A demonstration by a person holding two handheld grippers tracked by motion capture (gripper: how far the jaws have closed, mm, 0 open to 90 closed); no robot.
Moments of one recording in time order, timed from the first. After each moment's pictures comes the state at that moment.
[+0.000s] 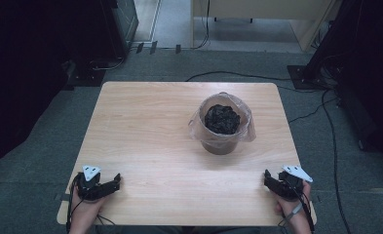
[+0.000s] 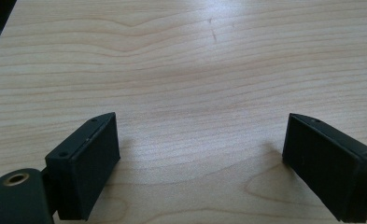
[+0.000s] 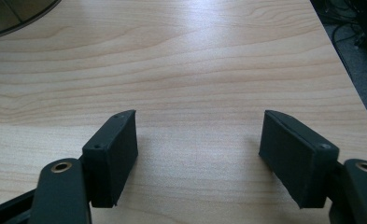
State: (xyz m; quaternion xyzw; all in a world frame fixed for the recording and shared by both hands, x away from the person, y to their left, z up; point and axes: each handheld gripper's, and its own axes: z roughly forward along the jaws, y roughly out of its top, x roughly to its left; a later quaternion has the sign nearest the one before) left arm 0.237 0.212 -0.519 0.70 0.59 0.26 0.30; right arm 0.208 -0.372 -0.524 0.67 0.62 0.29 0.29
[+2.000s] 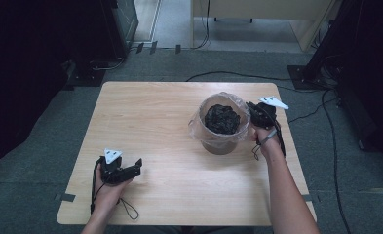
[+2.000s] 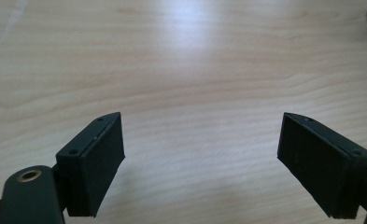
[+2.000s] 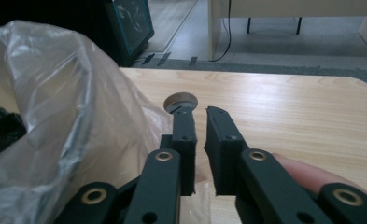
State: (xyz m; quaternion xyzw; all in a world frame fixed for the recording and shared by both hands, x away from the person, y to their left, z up) left arm 0.275 0.146 -0.493 0.70 0.58 0.22 0.36; right arm 0.403 -0.330 -0.448 0.57 0.62 0.45 0.29
